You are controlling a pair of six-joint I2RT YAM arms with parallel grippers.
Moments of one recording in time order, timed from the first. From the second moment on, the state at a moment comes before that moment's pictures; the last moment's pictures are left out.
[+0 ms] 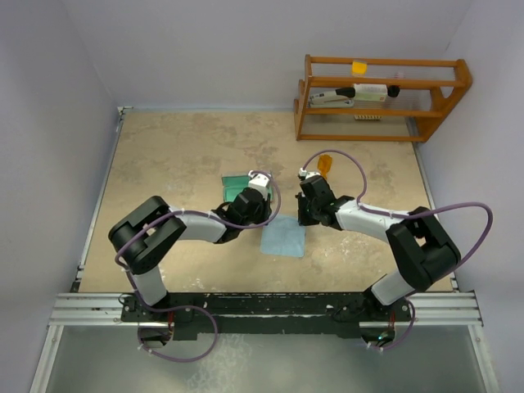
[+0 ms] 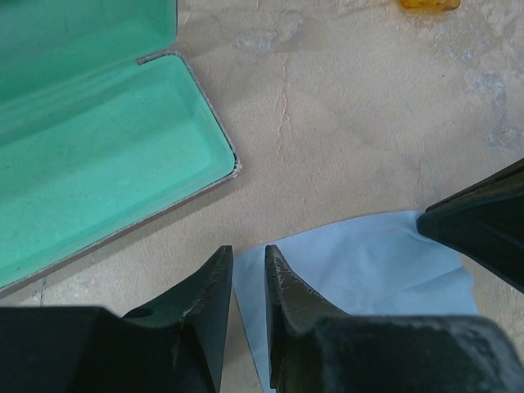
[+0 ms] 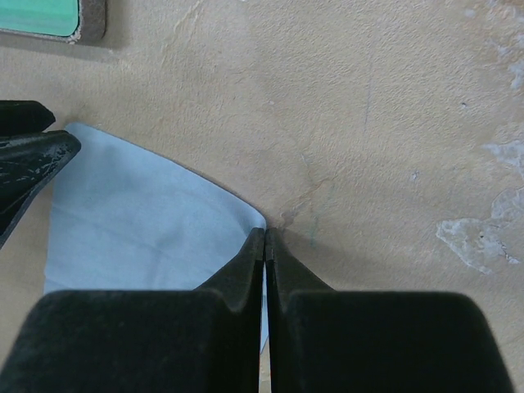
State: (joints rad) left arm -0.83 1.76 0.76 0.43 -0.20 -0.40; right arm 0.59 1.55 0.76 -0.16 0.08 0.41
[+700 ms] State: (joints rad) left arm -0.83 1.79 0.78 0.42 -0.19 -0.40; right arm 0.59 1.55 0.77 -0.16 0.08 0.41
